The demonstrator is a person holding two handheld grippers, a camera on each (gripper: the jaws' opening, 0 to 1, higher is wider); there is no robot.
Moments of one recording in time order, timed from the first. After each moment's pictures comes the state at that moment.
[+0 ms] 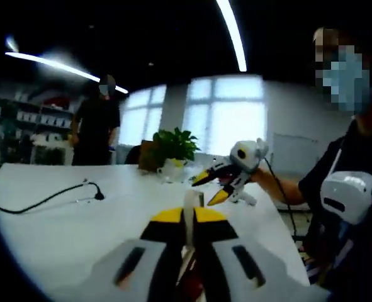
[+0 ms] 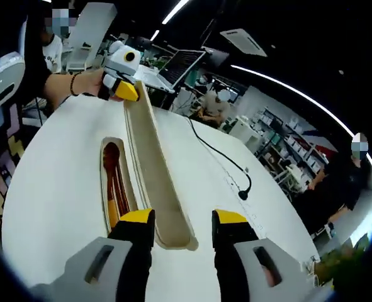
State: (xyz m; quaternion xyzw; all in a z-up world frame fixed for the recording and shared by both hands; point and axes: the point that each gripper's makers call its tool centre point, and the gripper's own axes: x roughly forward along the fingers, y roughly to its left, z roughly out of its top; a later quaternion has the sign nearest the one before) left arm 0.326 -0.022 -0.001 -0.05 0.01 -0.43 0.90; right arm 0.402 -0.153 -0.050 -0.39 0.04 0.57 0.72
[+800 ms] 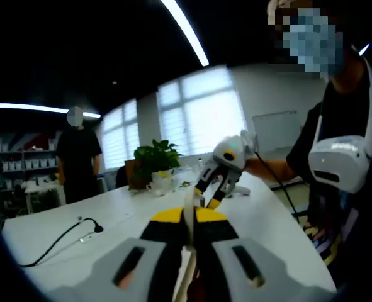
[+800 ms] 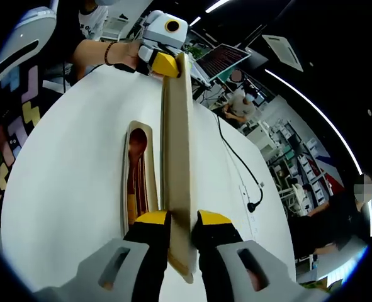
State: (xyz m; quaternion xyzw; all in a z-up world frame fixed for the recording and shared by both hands) left arm 0.304 -0.040 0.019 0.07 -0.06 -0.47 0.88; right arm 0.377 -0.146 -0.060 -0.47 0.03 0.58 0.66
